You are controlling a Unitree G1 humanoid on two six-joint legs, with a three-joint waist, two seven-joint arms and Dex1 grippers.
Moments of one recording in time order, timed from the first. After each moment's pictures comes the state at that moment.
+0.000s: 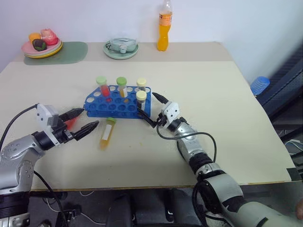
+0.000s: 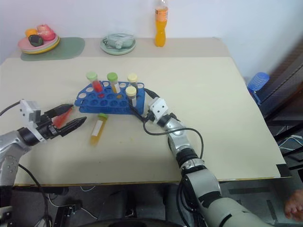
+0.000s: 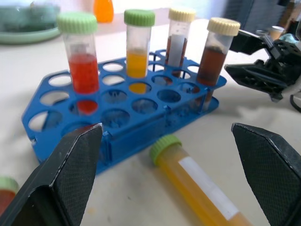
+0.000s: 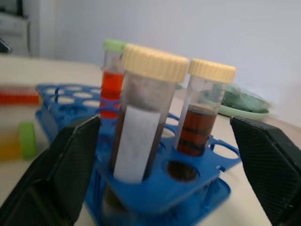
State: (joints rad) left arm -0.03 0.69 0.37 -0.12 -0.60 0.36 -0.90; right arm -0.62 -0.09 0.10 0.80 0.01 -0.67 0.63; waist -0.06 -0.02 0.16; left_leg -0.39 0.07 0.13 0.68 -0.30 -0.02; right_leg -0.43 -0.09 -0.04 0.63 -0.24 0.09
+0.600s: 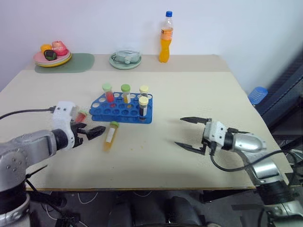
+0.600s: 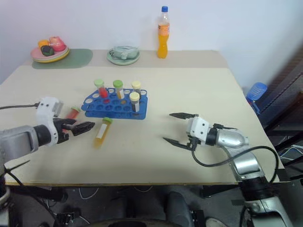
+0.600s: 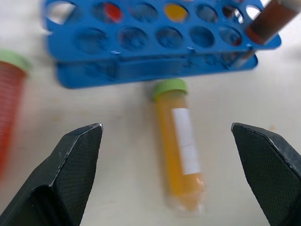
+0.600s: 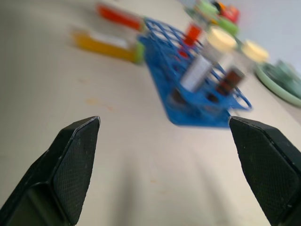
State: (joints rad) left arm -0.35 0.64 0.44 -0.47 -0.97 1.59 -0.06; right arm -0.16 -0.67 0.07 -0.11 0.33 -0.13 1.10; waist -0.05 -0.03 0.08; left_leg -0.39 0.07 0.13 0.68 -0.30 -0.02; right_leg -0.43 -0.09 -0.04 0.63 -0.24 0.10
